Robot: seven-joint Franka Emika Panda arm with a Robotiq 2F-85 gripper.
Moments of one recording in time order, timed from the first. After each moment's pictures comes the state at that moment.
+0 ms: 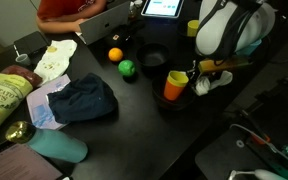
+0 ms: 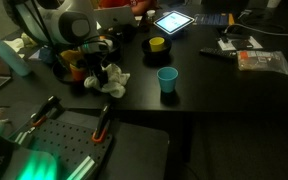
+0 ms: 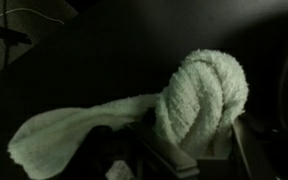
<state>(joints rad) 0.20 0.57 0.02 -2.44 0.20 2.83 0.40</state>
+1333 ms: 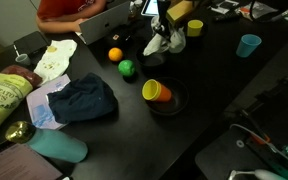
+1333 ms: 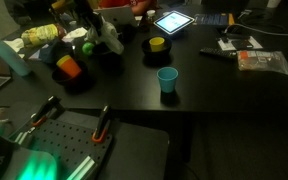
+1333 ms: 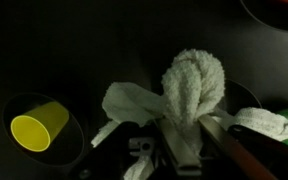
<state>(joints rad) 0.39 0.40 -0.10 -2.11 -0.35 2.53 0.54</state>
